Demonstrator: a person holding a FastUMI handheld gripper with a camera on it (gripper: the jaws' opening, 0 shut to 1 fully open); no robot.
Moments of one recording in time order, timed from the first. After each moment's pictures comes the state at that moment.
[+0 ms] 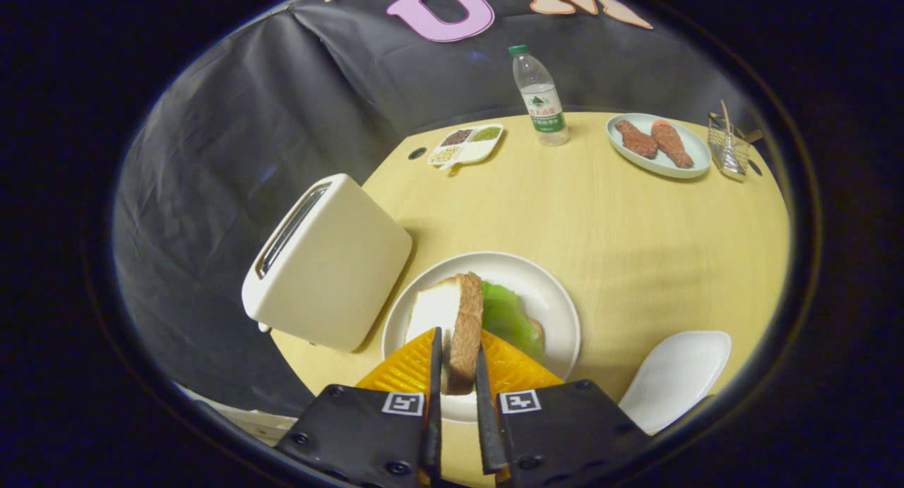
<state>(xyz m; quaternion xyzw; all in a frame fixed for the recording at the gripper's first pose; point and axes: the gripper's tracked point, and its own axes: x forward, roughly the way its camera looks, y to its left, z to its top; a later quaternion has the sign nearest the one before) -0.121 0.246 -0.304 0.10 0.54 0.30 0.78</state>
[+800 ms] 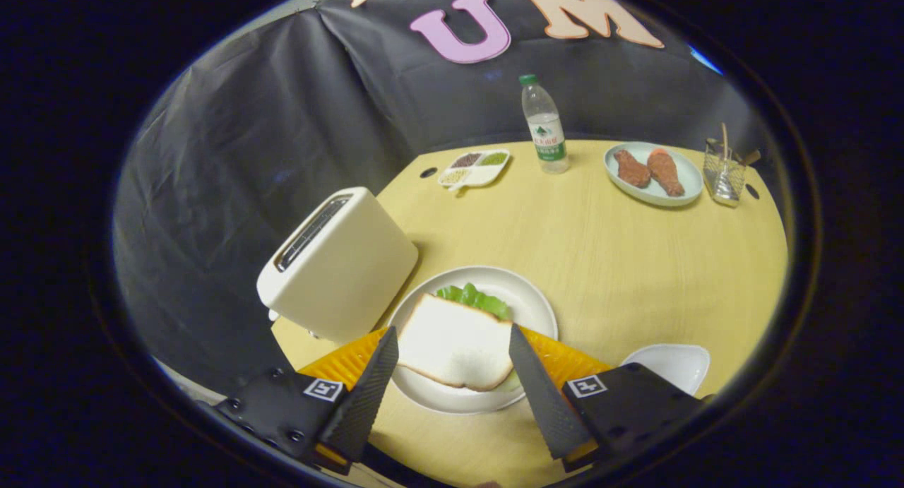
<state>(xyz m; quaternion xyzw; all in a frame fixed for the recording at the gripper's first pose) -0.113 0.222 -0.262 0.10 0.47 0.32 0.82</state>
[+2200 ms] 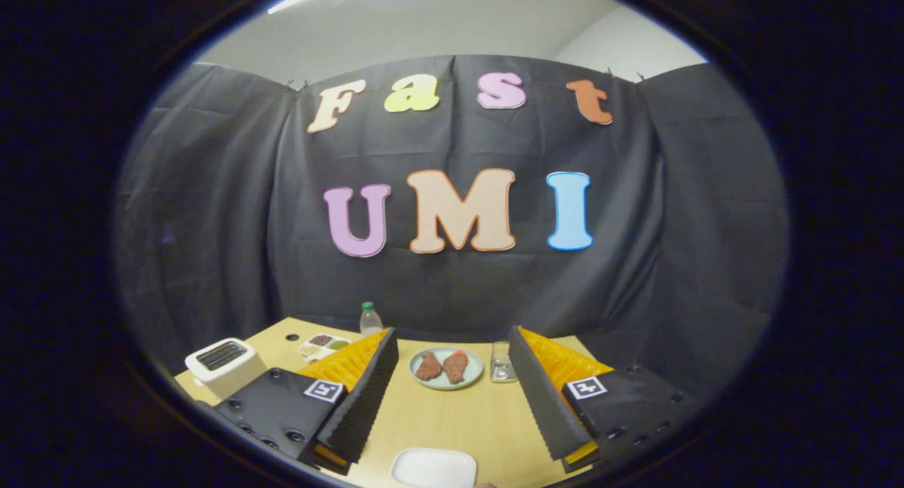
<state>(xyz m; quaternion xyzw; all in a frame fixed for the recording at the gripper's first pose) -0.011 -0.019 -0.019 0.02 0.12 0.04 0.99</state>
